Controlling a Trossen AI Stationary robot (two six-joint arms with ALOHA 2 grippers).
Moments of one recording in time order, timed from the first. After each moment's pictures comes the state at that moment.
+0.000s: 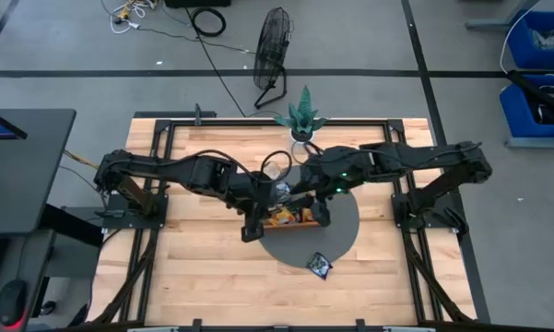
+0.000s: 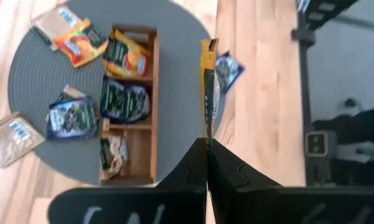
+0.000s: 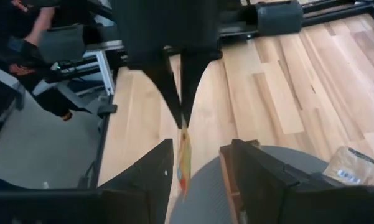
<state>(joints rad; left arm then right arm) -0.17 1.69 1.79 -1.03 0.01 -0.30 0.13 1.49 1.61 -0.73 -0.05 0.29</state>
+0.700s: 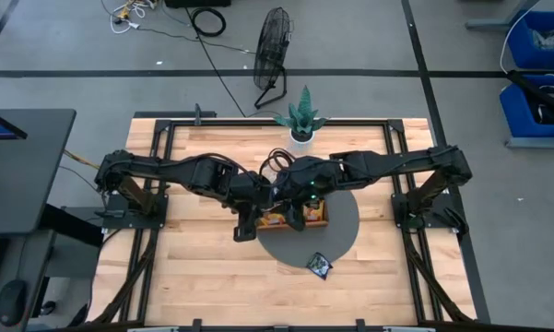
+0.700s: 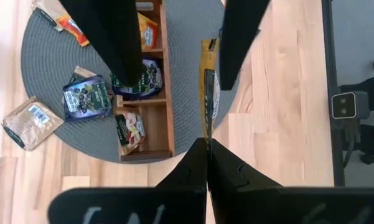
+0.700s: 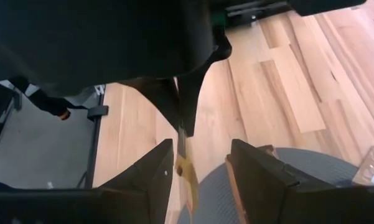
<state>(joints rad) -0.18 1.70 1.79 -1.13 -0.01 -0.20 0.12 1.66 1.64 -0.65 -0.07 0.34</state>
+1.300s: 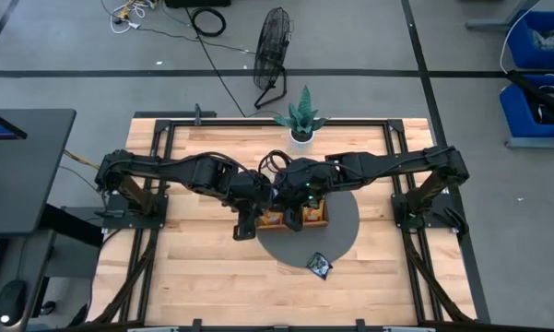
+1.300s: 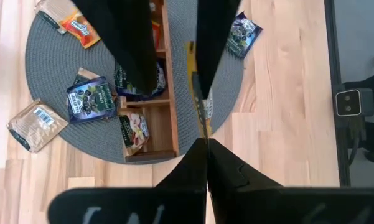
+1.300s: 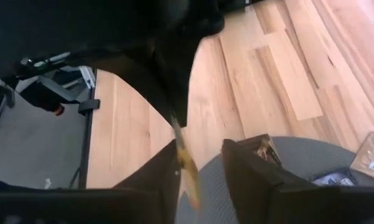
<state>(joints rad) -0.17 1.70 1.79 -1.13 -0.01 -0.17 0.12 1.69 1.64 -0.67 -0.07 0.35</state>
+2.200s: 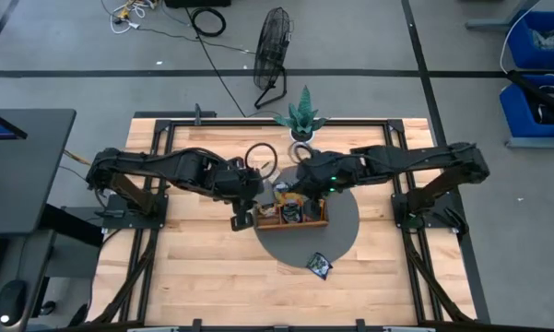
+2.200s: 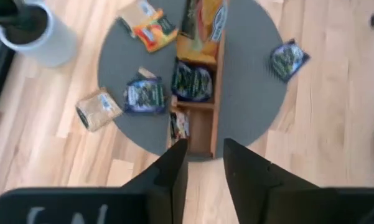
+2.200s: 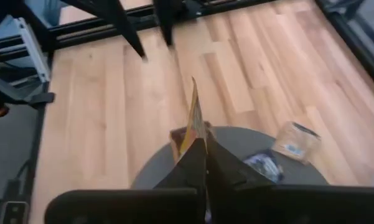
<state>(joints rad) -0.18 1.62 1.79 -1.18 -0.22 -0.30 0.12 1.49 1.52 -0.75 0.12 0.27</state>
